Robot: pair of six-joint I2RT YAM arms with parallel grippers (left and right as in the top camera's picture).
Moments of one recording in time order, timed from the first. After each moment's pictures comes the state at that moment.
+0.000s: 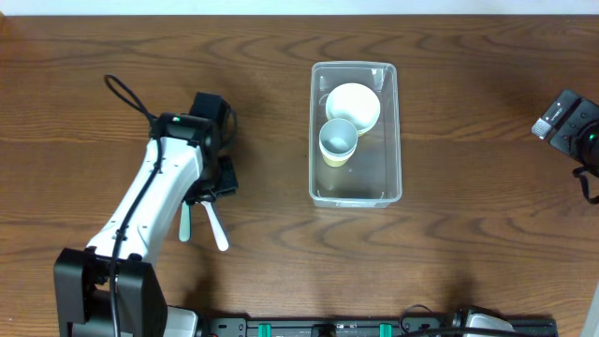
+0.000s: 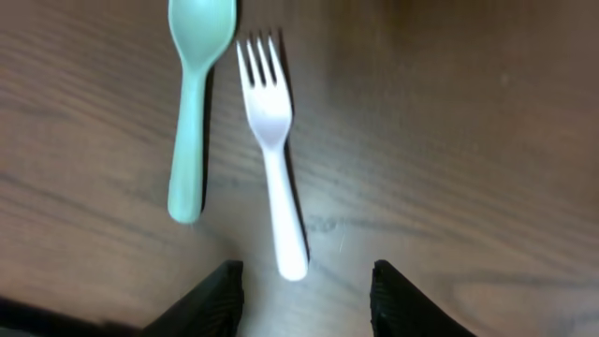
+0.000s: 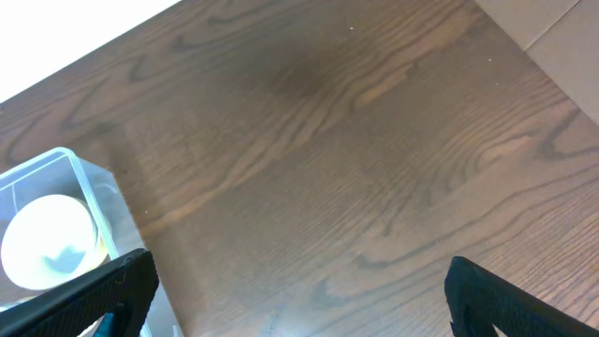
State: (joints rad) left arm -0.19 1.59 1.18 -1.18 -0.06 -0.48; right arm -0.25 1.29 1.73 -1.32 0.16 0.33
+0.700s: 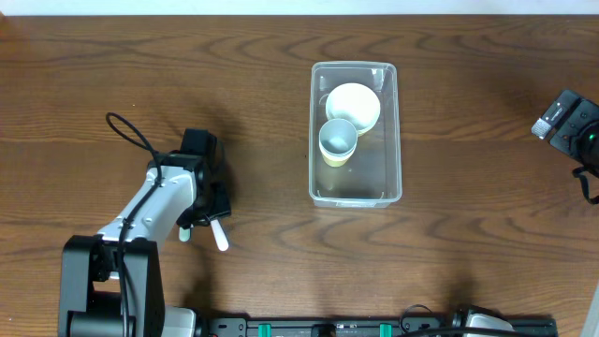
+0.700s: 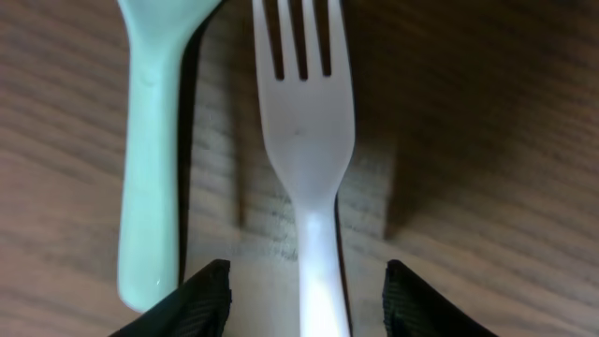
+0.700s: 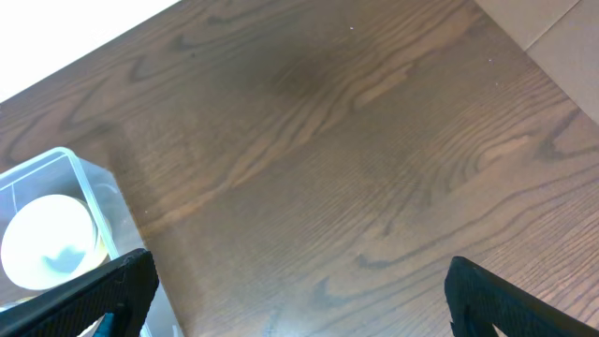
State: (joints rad) left arm -0.10 1.60 0.84 -0.82 -0.04 -0.41; right arm -0.25 1.29 1.73 -1.32 0.16 0.33
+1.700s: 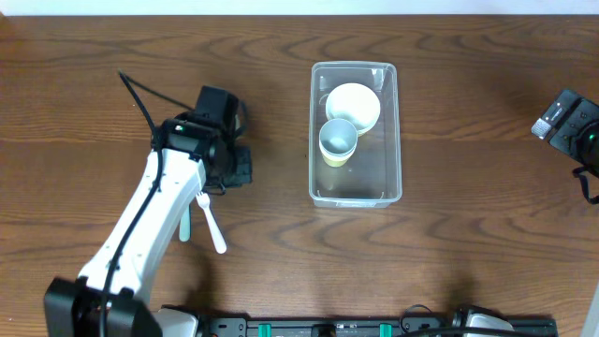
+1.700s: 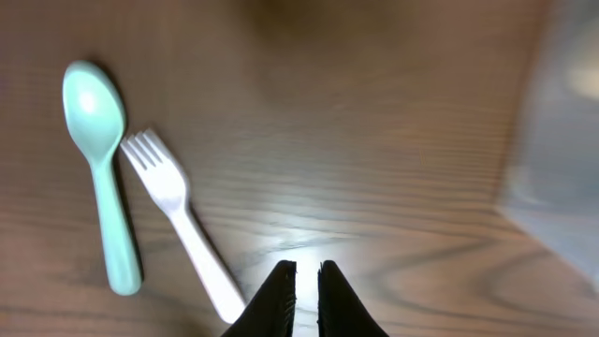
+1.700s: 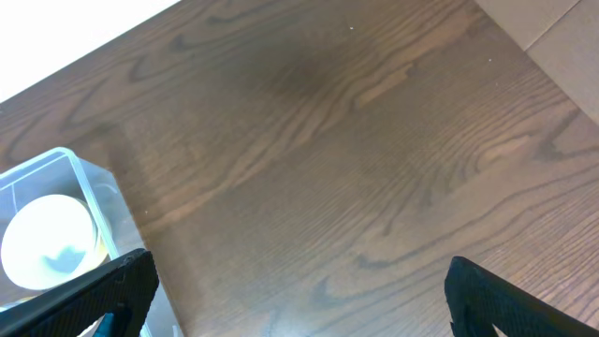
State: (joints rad) left arm -0.27 1.50 1.21 -1.07 0.04 -0.32; right arm -0.25 1.29 1.73 -1.32 0.16 0.33
